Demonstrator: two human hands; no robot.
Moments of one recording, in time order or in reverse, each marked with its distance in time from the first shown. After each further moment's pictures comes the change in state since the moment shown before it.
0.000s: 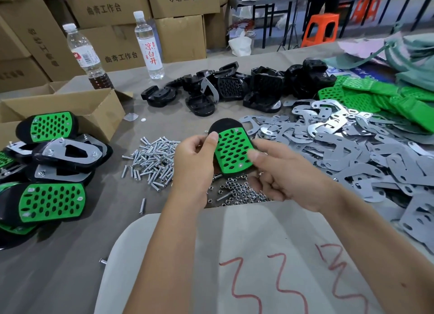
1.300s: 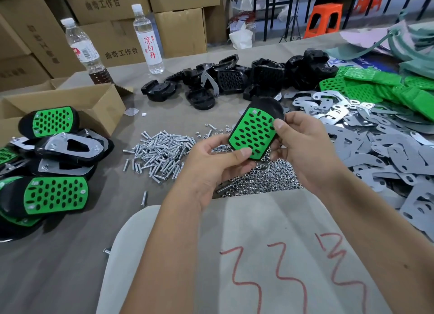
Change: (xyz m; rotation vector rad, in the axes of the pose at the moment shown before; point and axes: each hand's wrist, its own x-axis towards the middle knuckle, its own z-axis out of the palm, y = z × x) left_hand -0.021 0.013 0.001 -0.189 -0.351 -0.258; right_hand 0.009 -0.003 -0.006 0.171 0.563 -0.115
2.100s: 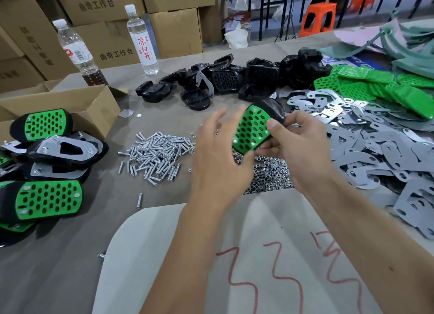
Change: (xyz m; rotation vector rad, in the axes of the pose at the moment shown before) left_hand 0.002 -0.015 0.020 1.077 0.272 0.674; right_hand -0.003 0.002 0.005 0.069 0.173 -0.034
